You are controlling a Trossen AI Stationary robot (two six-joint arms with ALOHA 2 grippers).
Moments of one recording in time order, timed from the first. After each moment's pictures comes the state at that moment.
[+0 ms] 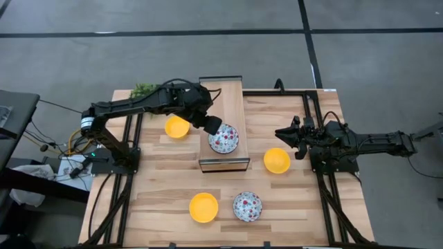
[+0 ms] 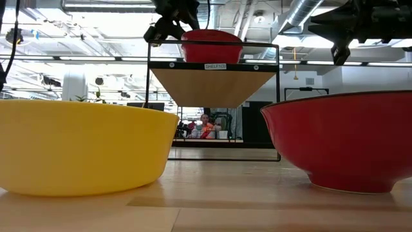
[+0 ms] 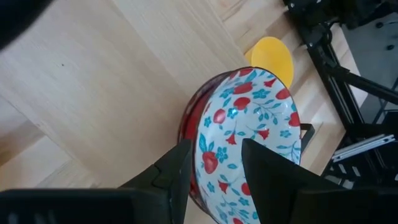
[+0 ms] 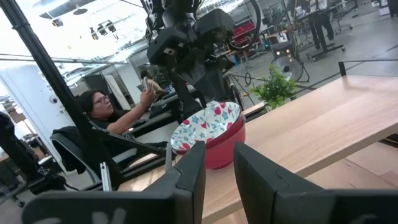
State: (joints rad) left arm 0.17 1.60 1.59 -0.91 0.11 -0.74; right arm -0.02 0.35 0.23 0.18 0.08 0.36
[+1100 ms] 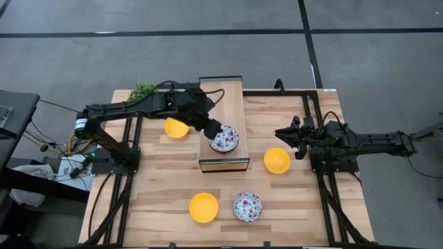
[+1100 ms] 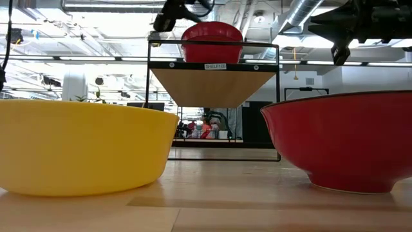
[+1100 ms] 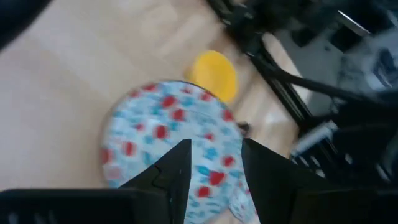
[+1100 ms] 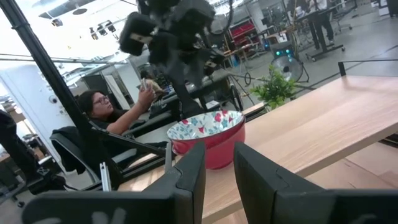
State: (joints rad) left arm 0.11 1.54 1.54 -0.73 0.15 -0.70; right arm -0.02 0.35 0.23 0.18 0.08 0.36
